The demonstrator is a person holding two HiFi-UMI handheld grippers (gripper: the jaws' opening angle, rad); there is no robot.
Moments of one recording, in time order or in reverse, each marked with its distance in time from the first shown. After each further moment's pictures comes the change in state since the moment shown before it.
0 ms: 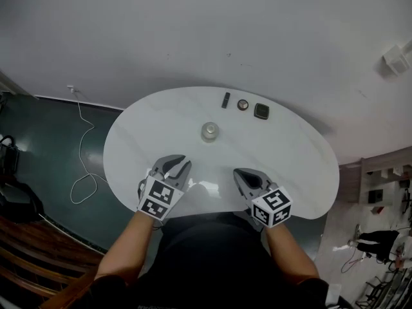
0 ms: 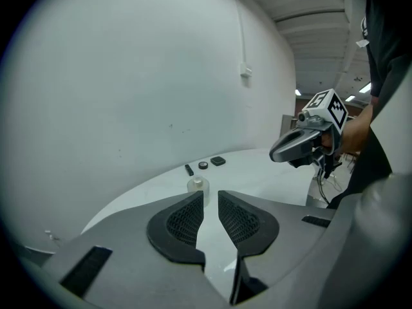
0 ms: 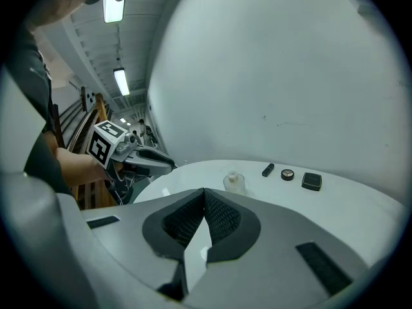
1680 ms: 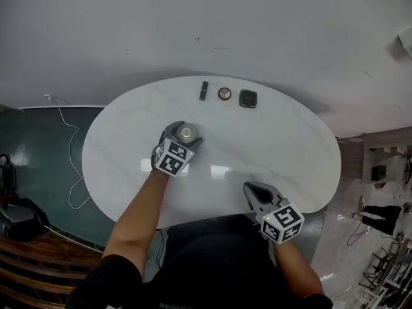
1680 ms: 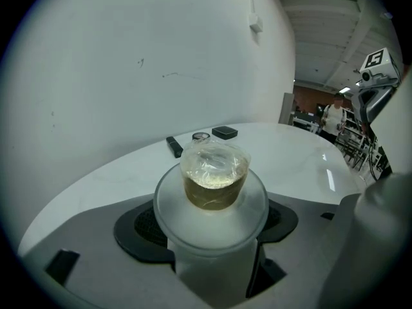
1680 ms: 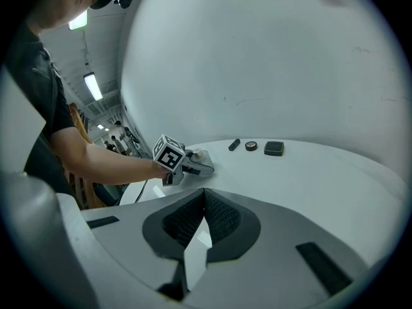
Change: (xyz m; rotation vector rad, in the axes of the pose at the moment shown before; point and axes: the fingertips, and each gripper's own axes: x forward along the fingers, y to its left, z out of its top) left arm 0.234 0.028 -0.044 0.031 0.159 -0.113; right arm -0.043 -0.072 -0.060 0.188 0.095 -0.115
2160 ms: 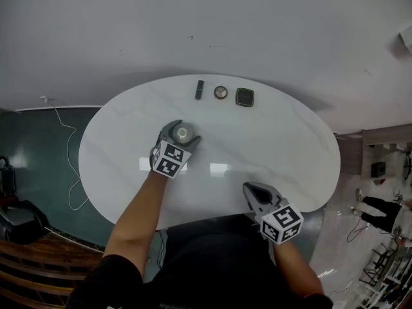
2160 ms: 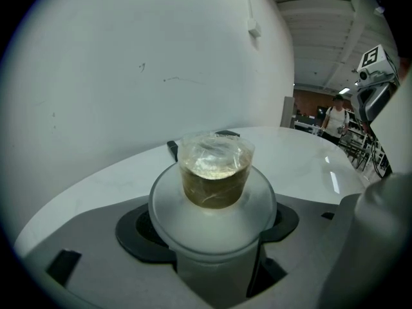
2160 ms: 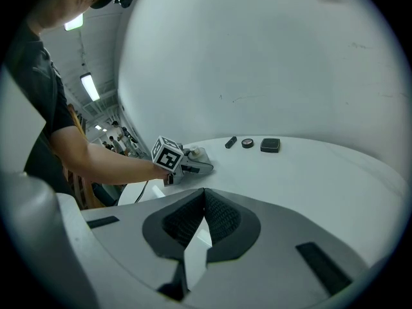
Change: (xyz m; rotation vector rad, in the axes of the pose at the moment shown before) left arm 0.009 0.002 0.005 0.006 -0.066 0.021; right arm -0.001 -0.010 -0.005 0.020 0.013 -0.012
